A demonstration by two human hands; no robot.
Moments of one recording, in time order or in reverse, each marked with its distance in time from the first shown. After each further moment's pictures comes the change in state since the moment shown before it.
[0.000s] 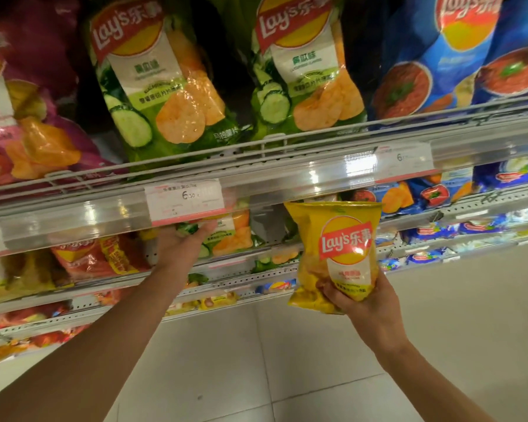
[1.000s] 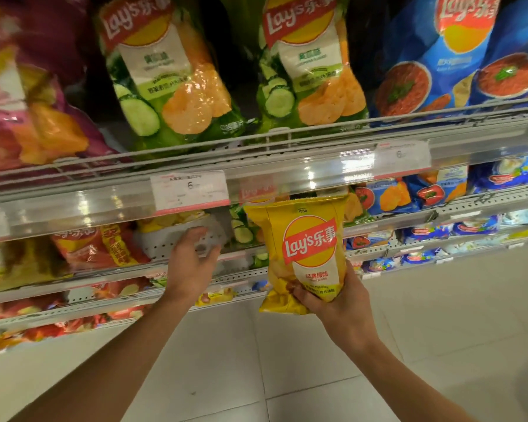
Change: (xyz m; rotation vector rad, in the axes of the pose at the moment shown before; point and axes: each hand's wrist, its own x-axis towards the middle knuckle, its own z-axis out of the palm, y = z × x) left_hand -0.011 -0.053 0.000 0.185 -0.159 0.324; right_hand -0.023 -0.019 0.032 0.009 -0.117 -0.122
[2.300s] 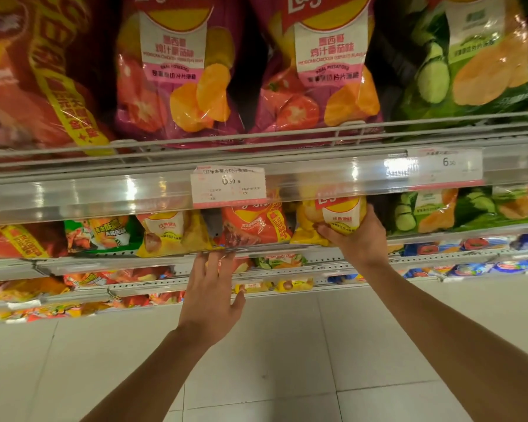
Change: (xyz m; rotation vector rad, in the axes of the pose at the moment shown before) left_hand -0.025 -0.164 -0.222 0.805 -0.105 0.288; right_hand 0.060 -0.042 0.253 -0.398 0.100 -0.065
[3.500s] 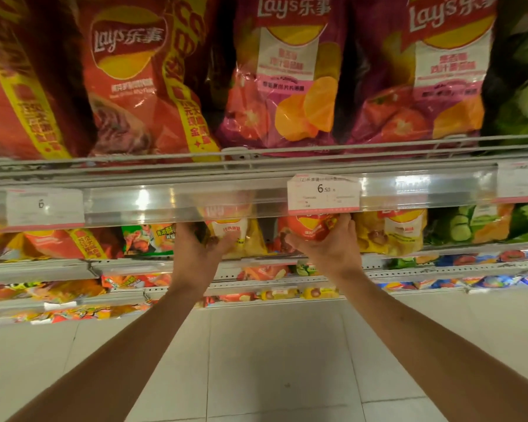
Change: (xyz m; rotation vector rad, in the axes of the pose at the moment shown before) left_hand 0.046 -0.113 -0.067 -0.946 0.226 -0.333; right_hand -0.062 -0.108 0.105 -0.027 -0.061 -0.031
